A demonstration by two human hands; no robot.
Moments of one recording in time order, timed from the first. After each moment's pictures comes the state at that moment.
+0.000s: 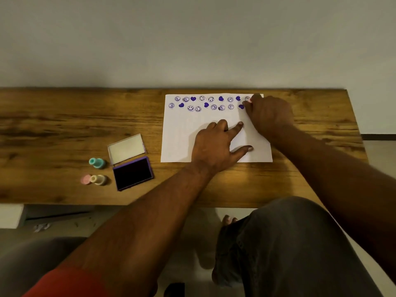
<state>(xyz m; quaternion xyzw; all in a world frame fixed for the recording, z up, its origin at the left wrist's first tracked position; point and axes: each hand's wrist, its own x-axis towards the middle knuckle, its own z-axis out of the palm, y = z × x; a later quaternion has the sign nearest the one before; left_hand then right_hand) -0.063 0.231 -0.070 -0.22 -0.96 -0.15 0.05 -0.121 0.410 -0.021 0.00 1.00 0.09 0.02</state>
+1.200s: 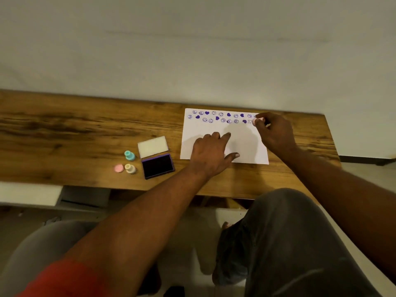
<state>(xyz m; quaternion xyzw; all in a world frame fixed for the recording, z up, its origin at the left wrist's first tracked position) -0.027 0.179 -0.008 -0.19 -0.98 -0.08 0.01 -0.050 0.394 0.035 0.08 0.94 -0.31 -0.08</state>
